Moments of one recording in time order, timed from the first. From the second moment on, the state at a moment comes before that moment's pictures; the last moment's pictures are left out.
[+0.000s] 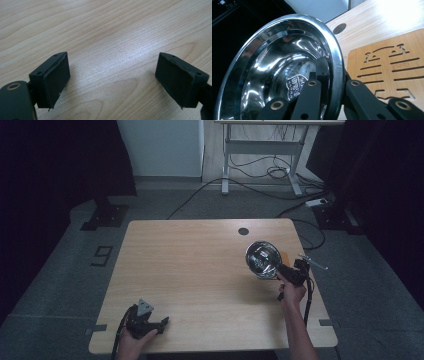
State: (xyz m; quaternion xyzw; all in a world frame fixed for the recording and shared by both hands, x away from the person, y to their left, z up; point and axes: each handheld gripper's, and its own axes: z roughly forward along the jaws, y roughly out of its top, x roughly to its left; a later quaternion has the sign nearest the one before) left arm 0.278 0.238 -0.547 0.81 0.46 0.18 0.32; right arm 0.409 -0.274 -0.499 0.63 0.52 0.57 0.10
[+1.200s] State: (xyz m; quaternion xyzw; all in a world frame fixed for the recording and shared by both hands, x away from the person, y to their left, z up) left arm 0.278 0.238 -0.547 0.81 0.46 0.18 0.32; right arm 0.421 -0.317 -0.517 0.68 0.48 0.54 0.14
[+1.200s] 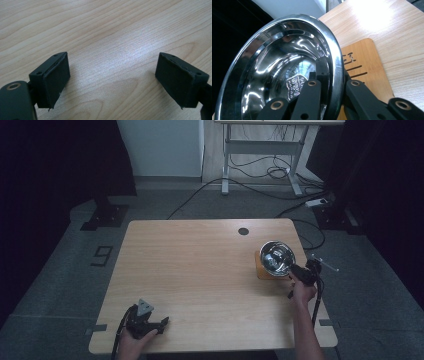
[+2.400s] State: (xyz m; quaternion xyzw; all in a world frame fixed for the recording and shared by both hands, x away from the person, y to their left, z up) left arm 0.278 0.238 -0.547 0.81 0.46 0.18 0.32; right arm 0.446 -0.323 -0.554 0.72 0.49 0.47 0.17
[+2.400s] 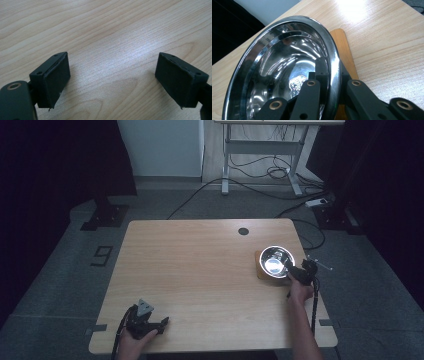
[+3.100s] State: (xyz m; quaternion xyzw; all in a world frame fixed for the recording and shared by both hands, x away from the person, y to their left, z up) left arm 0.278 0.238 -0.547 0.81 0.46 0.18 0.32; right arm 0.449 -0.323 -0.555 0.70 0.49 0.49 0.18
